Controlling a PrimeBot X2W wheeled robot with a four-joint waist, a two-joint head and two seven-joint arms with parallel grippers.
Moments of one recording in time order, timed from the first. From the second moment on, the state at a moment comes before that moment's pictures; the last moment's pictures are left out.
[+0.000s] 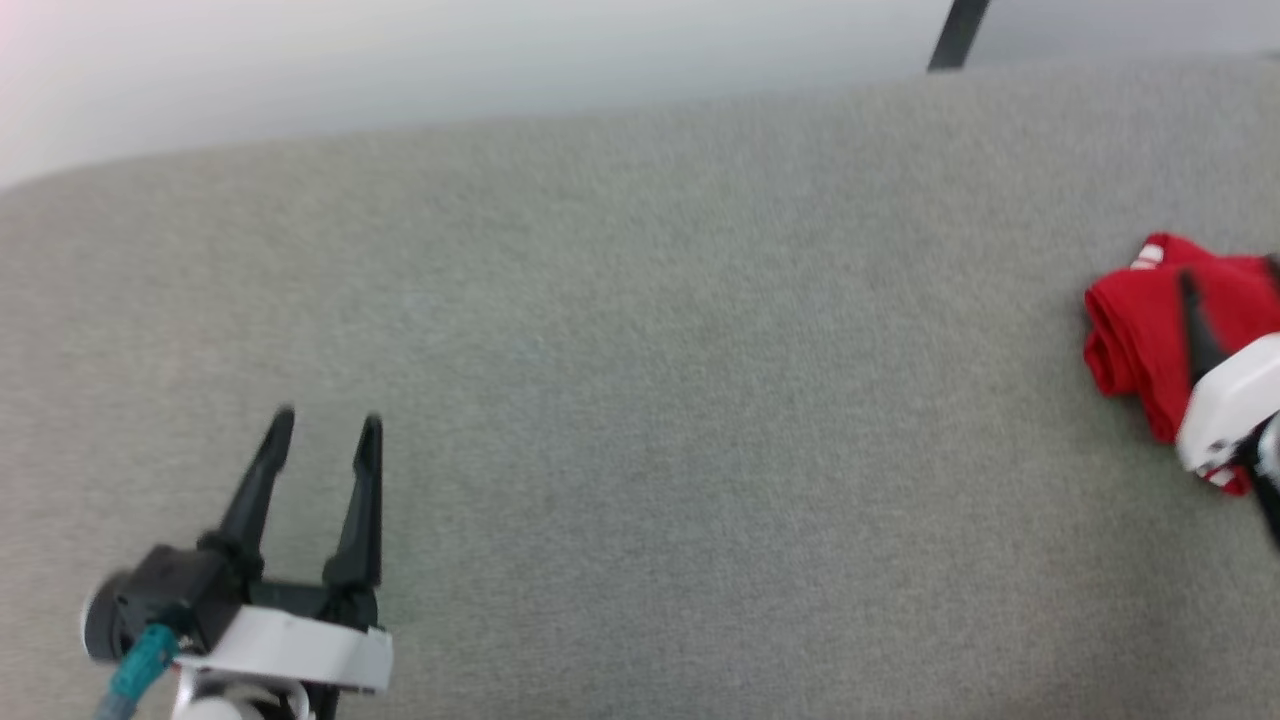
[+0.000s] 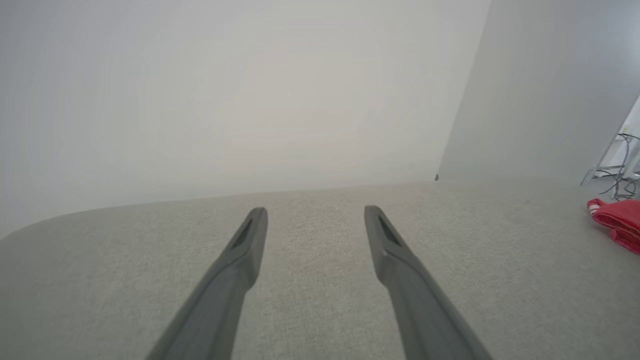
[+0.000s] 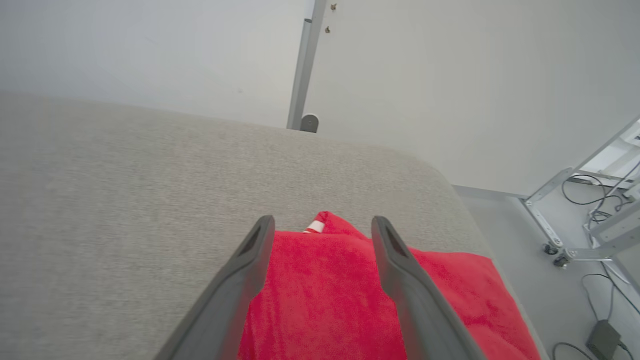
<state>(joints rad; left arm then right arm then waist) -0.10 0.23 -0.01 0.01 -0.27 -0.13 -0.26 -0.70 -0.39 0.05 0.81 0.14 0.13 -0.12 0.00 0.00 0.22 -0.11</state>
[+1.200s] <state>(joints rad) 0.06 0.13 0.08 0.05 -0.23 -0.13 -0.26 -0.07 -0.17 -0.10 0.08 0.24 0.13 -0.06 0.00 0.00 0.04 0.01</state>
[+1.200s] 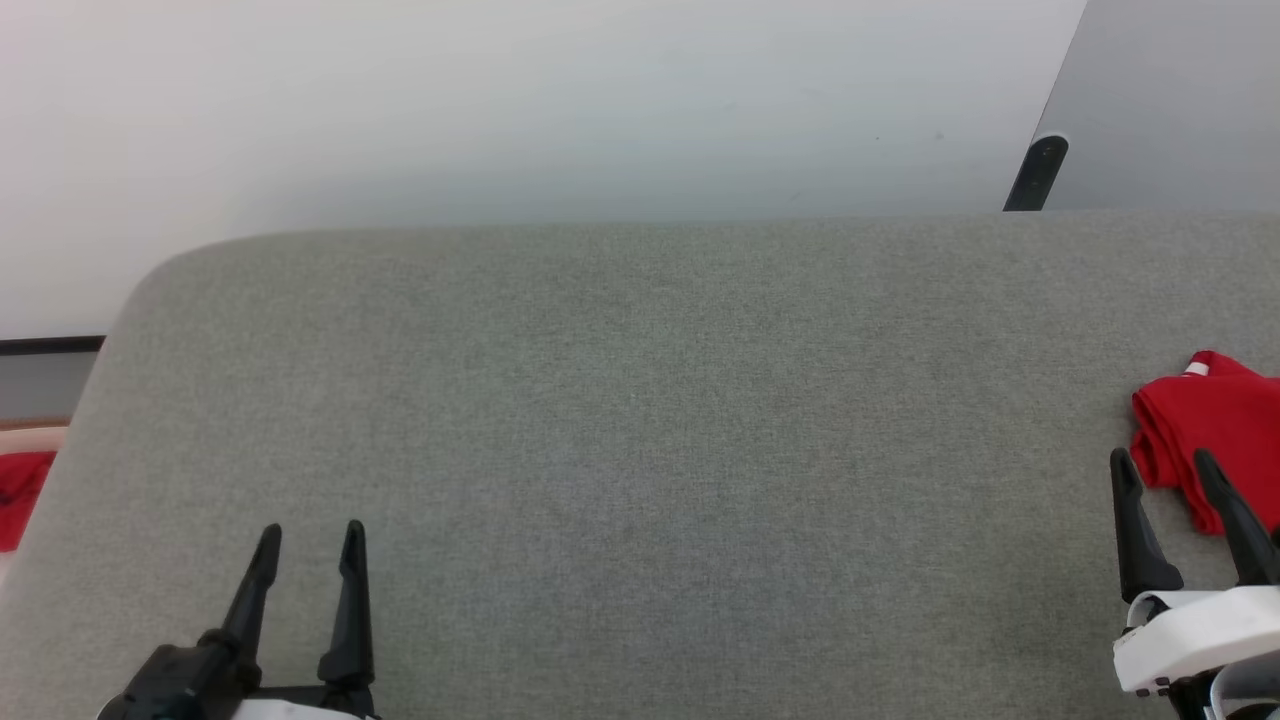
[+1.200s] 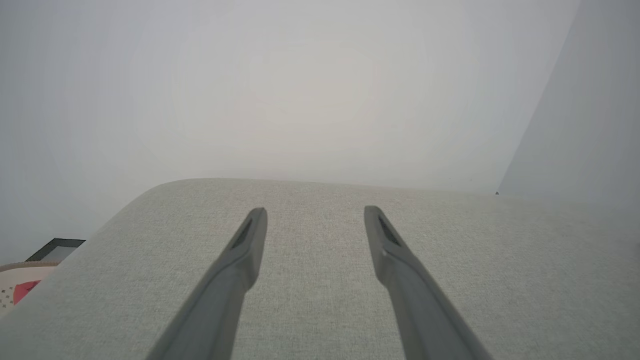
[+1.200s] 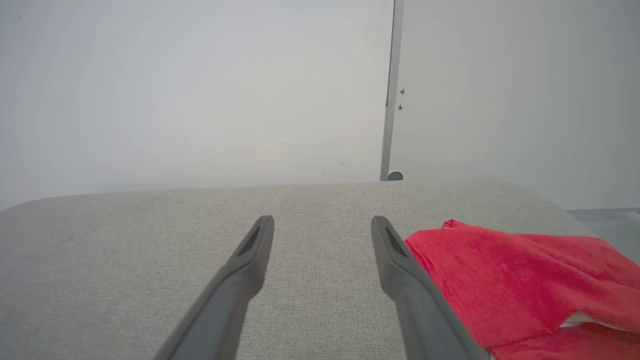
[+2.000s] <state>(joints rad) 0.07 0.13 0.06 0.01 -0.24 -0.13 -0.26 -0.01 -0.12 -0.12 0.01 0.23 0.13 -0.09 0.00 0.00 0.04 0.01</state>
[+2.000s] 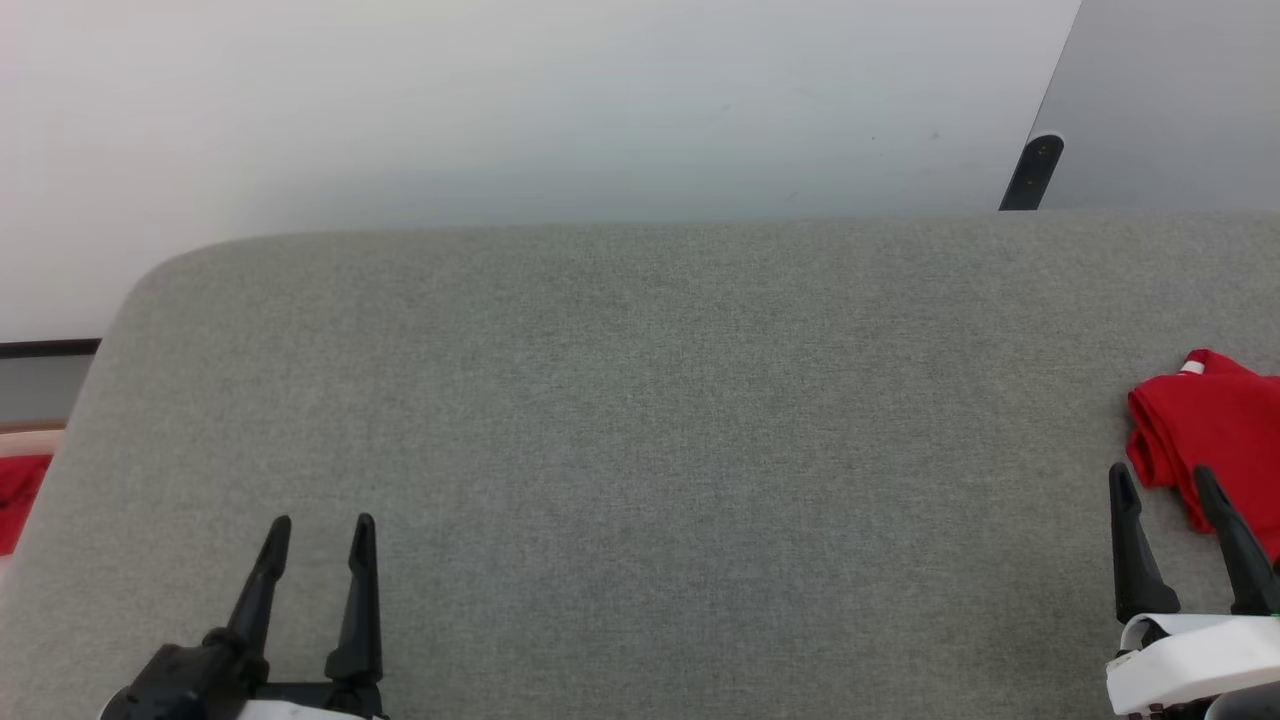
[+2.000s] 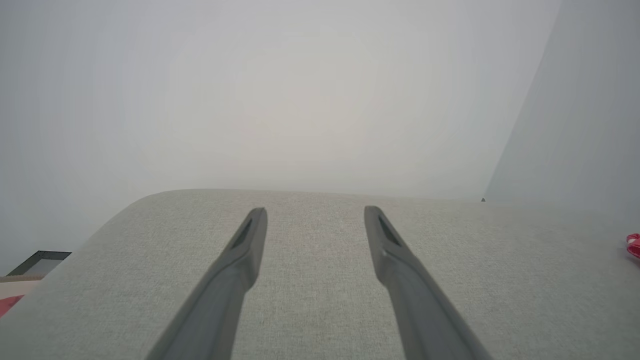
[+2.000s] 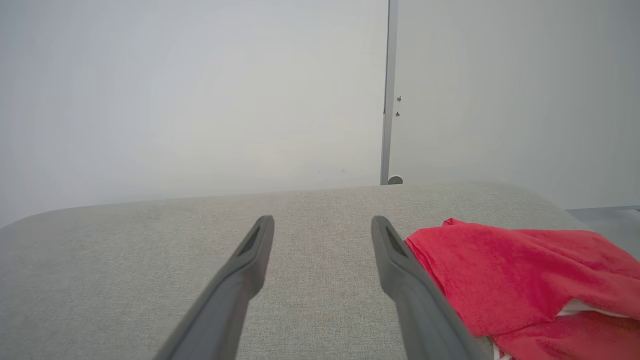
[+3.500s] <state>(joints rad) 0.04 0.20 0.00 0.07 -0.32 -0.11 -0.26 0.00 -0.12 -0.09 0.01 0.25 0.13 -0.13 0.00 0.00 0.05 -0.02</state>
